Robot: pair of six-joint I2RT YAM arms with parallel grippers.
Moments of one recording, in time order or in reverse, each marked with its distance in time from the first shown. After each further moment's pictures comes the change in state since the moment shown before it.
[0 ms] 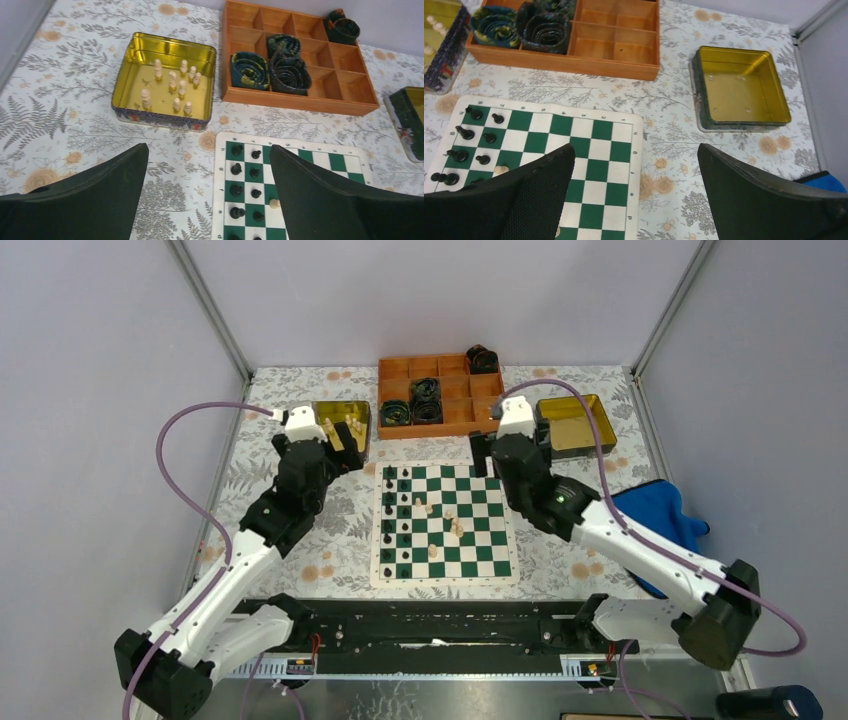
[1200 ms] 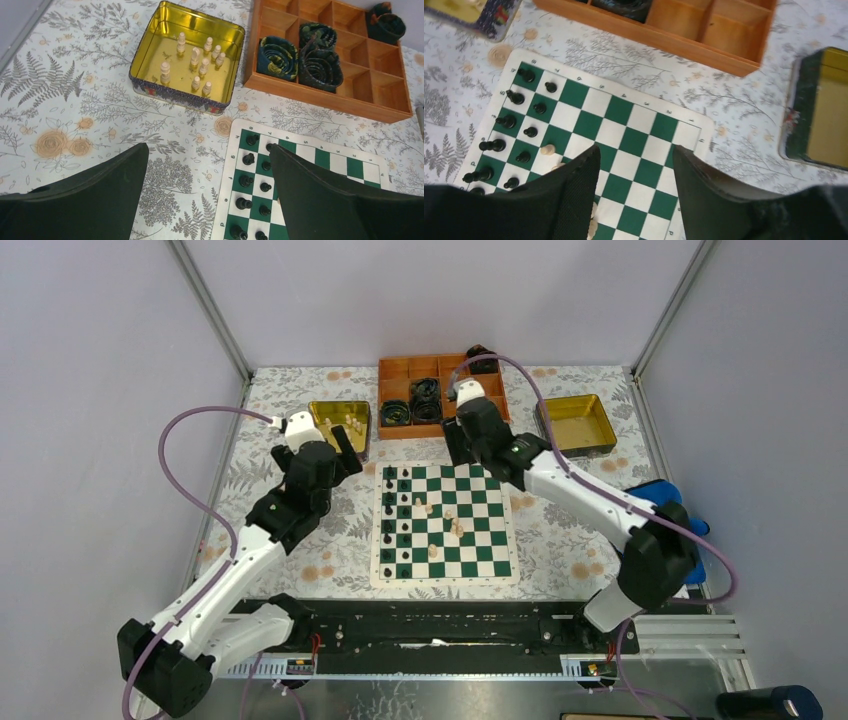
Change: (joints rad) left arm -0.034 0.016 -0.007 -0.095 -0.134 -0.117; right arm -0.104 0.307 0.217 -0.061 -0.365 -0.003
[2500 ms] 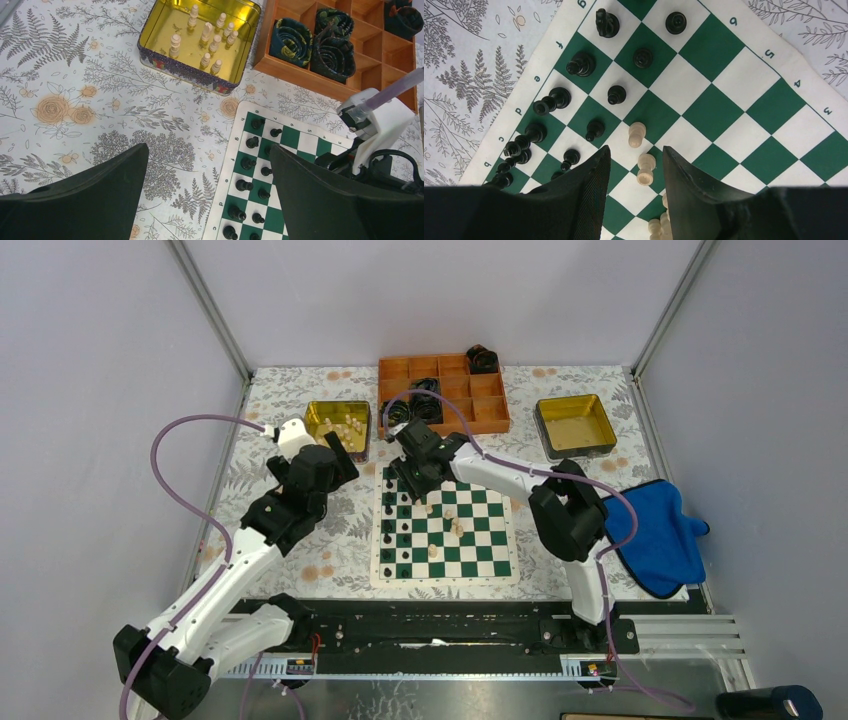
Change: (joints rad) left arm -0.001 -0.011 0.023 -0.168 -0.008 -0.154; right arm 0.115 0.518 0.335 -0.229 -0.348 0.000
